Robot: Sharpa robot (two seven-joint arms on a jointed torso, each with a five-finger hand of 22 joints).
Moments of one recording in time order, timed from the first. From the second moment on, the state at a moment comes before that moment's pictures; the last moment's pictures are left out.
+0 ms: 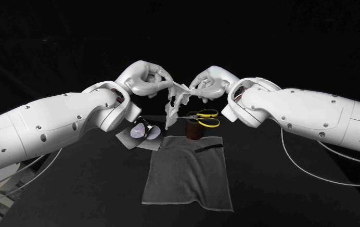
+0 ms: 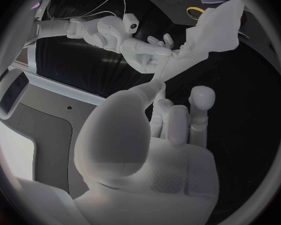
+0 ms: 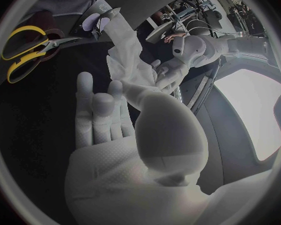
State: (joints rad) left arm 1.39 -0.74 -0.10 1.41 -0.64 -0.35 0.29; left_hand 1.41 -0.10 0.54 0.07 0.04 0.96 0.09 0.53 0.39 0.90 0.01 1.41 0.70 1.33 -0.04 1.54 1.12 0.15 1.19 0.07 1.02 1.20; right arm 1.41 -0.68 -0.14 1.45 -0.88 -0.41 -0.08; right_hand 1.26 -0.06 0.61 -0.04 0.05 0.99 0.08 0.45 0.36 1.07 0.02 0.85 0.60 1.25 -0.03 1.11 0.90 0.17 1.13 0.08 0.32 1.18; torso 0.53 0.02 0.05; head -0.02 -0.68
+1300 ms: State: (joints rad) left arm 1.48 -0.74 -0.10 1.42 -0.77 -0.21 0.13; left_hand 1.41 -0.11 0.59 0.04 0.04 0.96 0.09 0.53 0.39 0.89 0.02 1.40 0.70 1.33 -0.04 1.54 1.13 0.15 1.19 0.07 1.02 1.21; right arm 1.32 -0.67 -0.16 1.41 -0.71 -0.36 0.00; right_hand 1.17 -0.18 0.31 0.10 0.05 0.82 0.18 0.24 0.36 0.93 0.10 0.89 0.63 1.06 0.04 1.04 0.77 0.16 1.06 0.14 0.23 1.09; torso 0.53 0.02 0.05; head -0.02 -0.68
